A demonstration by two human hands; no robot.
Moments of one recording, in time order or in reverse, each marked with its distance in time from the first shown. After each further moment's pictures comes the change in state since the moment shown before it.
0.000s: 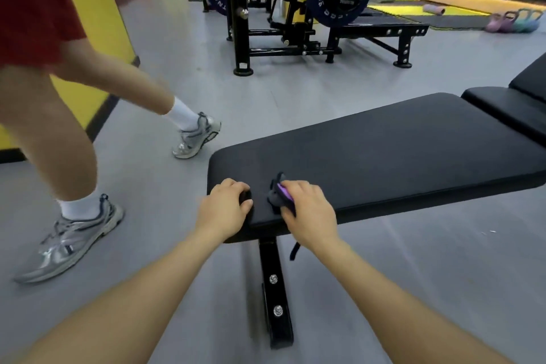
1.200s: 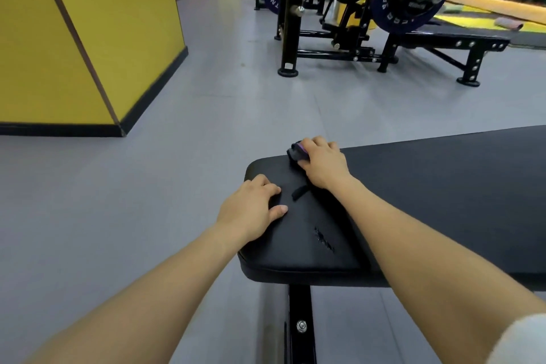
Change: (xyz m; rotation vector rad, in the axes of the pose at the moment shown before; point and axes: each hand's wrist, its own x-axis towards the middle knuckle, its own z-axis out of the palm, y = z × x) left_hand 0.061 -0.037 0.001 0.000 -0.050 0.052; right_hand 0.194 -0.010 0.052 -0.165 -0.162 -0.087
